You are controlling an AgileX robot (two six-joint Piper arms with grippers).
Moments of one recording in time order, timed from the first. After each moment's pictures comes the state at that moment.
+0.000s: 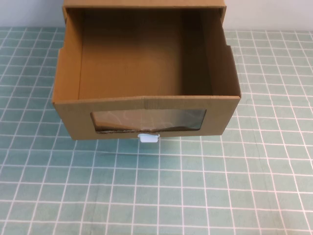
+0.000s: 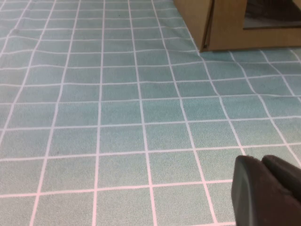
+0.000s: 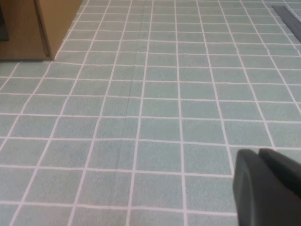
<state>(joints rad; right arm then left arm) -0.07 -0.01 0.03 0.30 0.37 -0.34 -0.14 -0.01 0.03 -0.10 0.40 0.08</state>
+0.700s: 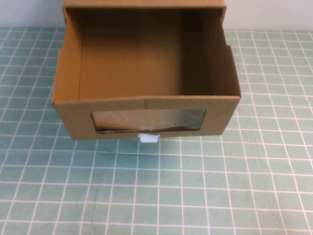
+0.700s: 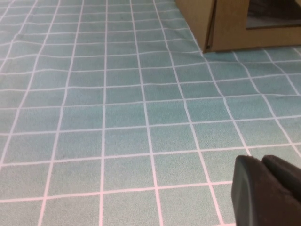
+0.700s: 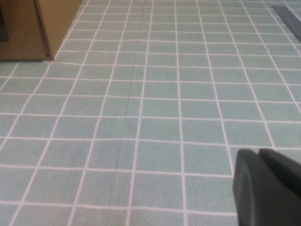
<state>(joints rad) -0.07 -0.01 0.03 0.30 0.37 -0.34 -0.14 -0.01 0.03 -0.08 0.39 0.08</state>
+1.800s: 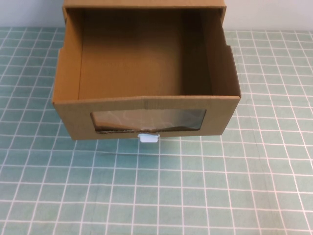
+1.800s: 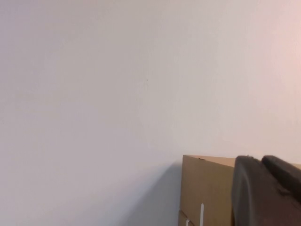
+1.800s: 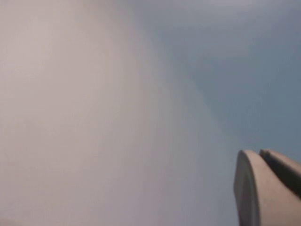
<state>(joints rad) -0.07 -0.01 0.03 0.45 -0.56 -0.34 -0.14 -0.01 0.03 -0.08 -0.43 0.01</state>
